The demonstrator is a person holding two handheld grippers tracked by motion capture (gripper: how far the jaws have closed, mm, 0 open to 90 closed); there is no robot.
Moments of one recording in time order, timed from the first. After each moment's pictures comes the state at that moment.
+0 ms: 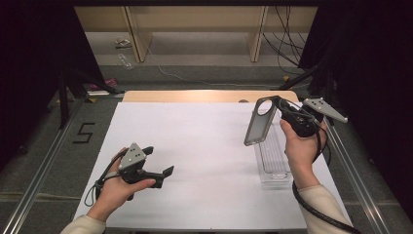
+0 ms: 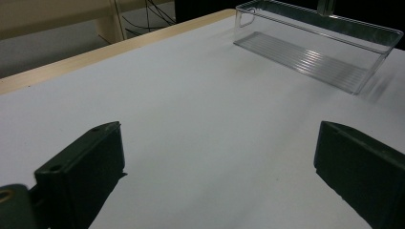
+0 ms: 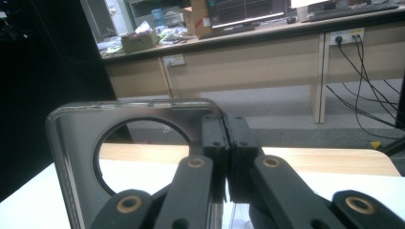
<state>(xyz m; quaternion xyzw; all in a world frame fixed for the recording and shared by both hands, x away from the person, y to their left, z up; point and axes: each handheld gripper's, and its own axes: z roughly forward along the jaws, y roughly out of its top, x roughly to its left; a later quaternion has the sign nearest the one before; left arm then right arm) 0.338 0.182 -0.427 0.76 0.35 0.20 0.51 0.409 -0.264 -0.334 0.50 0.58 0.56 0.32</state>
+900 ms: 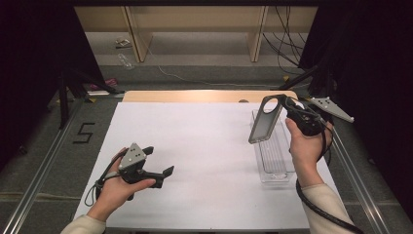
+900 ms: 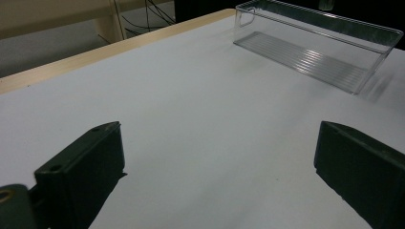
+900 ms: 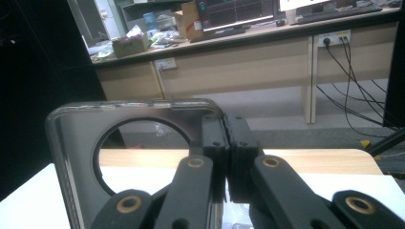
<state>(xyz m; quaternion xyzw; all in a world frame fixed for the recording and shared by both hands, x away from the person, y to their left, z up) 0.338 0.182 -0.427 0.76 0.35 0.20 0.51 0.411 -0.276 -0.333 0.51 0.57 0.56 0.33</state>
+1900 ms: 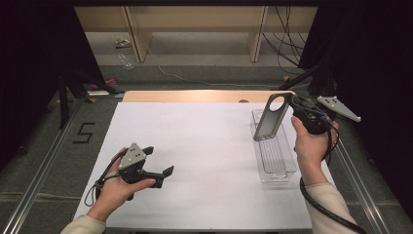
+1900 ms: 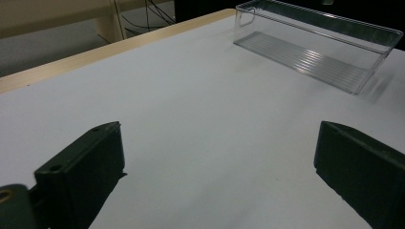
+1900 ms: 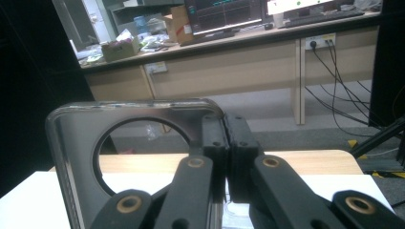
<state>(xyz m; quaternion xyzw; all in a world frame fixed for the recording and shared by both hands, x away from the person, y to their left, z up) 0.338 0.182 -0.427 0.76 0.35 0.20 0.51 0.412 -0.290 -0.331 0.52 0.55 0.55 0.34</state>
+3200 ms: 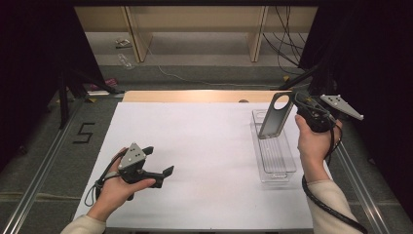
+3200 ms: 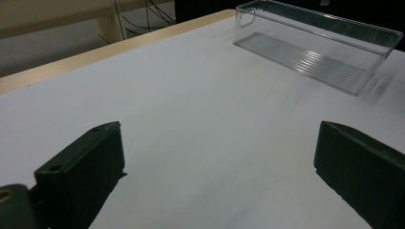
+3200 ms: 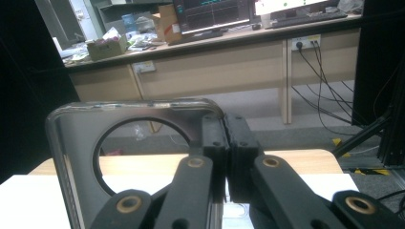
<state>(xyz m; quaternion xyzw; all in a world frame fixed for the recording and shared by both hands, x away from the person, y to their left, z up) 0.338 0.182 -0.427 0.76 0.35 0.20 0.51 0.419 -0.300 -0.331 0.53 0.55 0.54 0.35</state>
